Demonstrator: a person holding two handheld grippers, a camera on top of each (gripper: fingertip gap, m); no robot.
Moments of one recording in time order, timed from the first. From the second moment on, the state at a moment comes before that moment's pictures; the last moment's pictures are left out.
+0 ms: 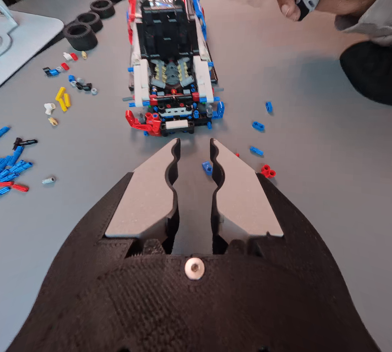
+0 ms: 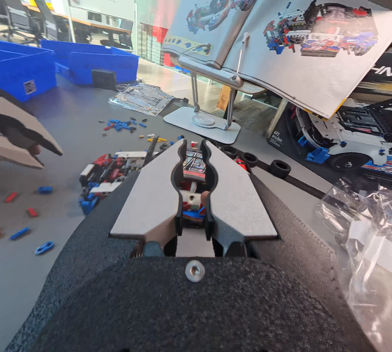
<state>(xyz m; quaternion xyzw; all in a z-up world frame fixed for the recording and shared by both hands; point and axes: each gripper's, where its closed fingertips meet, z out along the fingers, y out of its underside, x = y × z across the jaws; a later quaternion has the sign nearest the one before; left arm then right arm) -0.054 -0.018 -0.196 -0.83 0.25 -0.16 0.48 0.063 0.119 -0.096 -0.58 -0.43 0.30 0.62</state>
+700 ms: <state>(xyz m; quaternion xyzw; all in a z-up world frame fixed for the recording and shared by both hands) -0.096 0.004 -0.156 -0.77 0.13 -0.14 0.61 -0.092 0.369 -0.051 -0.65 -0.39 0.12 0.64</state>
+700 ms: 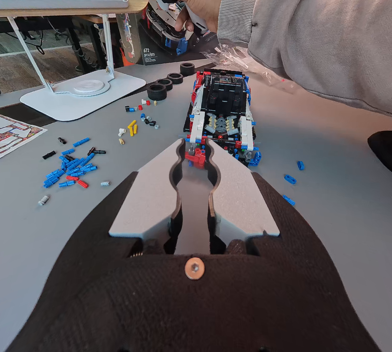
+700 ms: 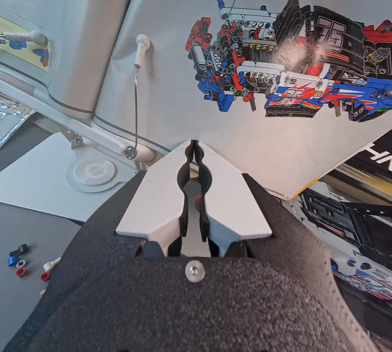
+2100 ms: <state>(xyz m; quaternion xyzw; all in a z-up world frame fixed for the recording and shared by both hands) -0.114 0.008 -0.151 -0.76 0.10 -0.09 0.64 0.076 0.085 -0.105 -0.58 -0.38 0.35 0.63</state>
